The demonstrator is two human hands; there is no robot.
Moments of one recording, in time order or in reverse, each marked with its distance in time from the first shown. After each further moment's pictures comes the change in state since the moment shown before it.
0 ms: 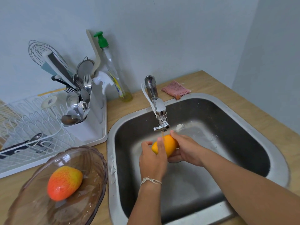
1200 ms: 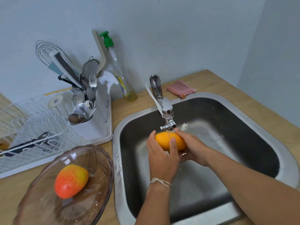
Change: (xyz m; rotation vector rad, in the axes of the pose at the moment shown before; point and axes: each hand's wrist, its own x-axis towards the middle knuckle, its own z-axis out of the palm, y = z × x) left_hand -0.007 0.007 0.004 -0.076 0.042 0.236; right_hand 0.000 -0.005 0.001 -0.060 0.053 -0.026
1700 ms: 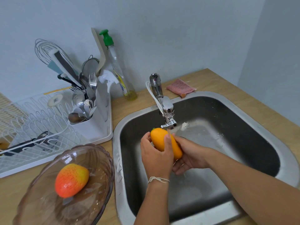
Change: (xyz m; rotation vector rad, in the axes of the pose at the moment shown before) left_hand 0.006 -0.003 -0.006 -0.059 0.158 -0.092; right_hand 0.001 0.008 0.000 -0.124 -0.266 0.290
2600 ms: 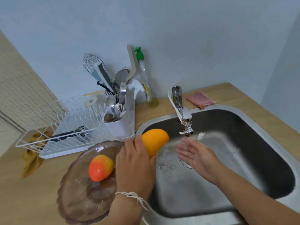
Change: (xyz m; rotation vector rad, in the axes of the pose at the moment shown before) left_hand -0.002 0.063 -0.139 0.954 -0.088 0.363; right_hand -0.032 -0.002 0.038 0.468 0.170 -0.487
